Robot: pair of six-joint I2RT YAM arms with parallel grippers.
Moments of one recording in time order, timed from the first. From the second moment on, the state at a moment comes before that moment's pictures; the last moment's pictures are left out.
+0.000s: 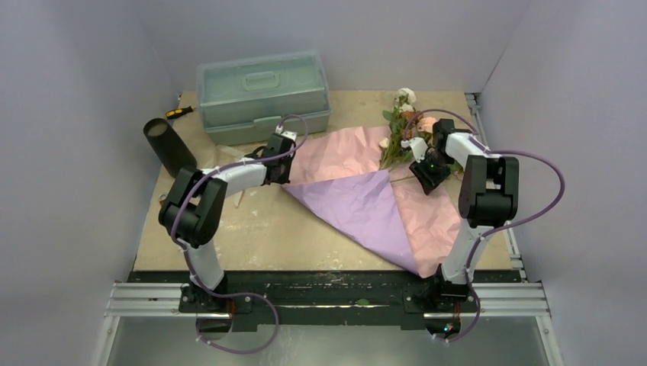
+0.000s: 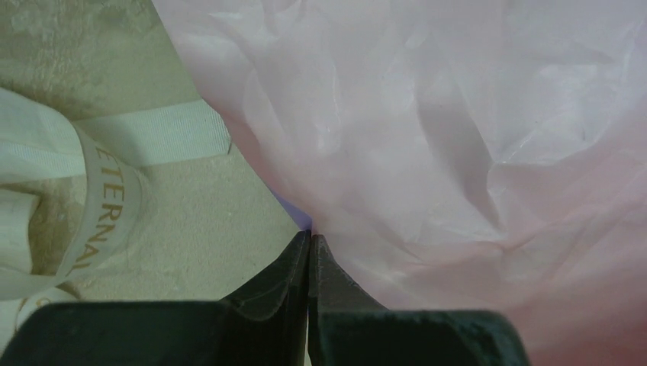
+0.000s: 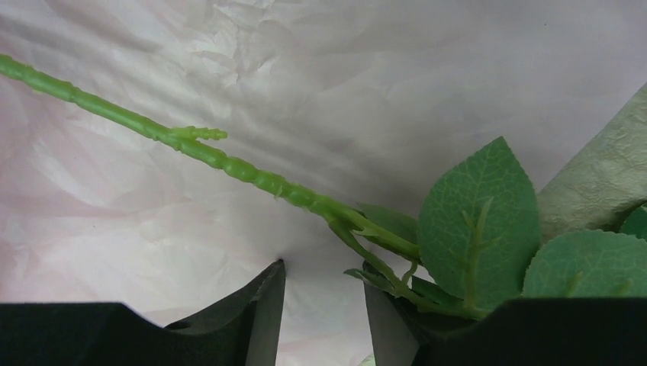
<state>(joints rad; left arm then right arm) -0.44 1.81 1.07 -0.21 -0.22 -0.18 -0.07 1.93 1.33 -0.84 -0.09 -0.76</state>
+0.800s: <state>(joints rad) -0.39 1.52 1.04 -0.15 0.20 -0.02 -0.07 1.85 1.46 -1.04 -0.42 -0.71</state>
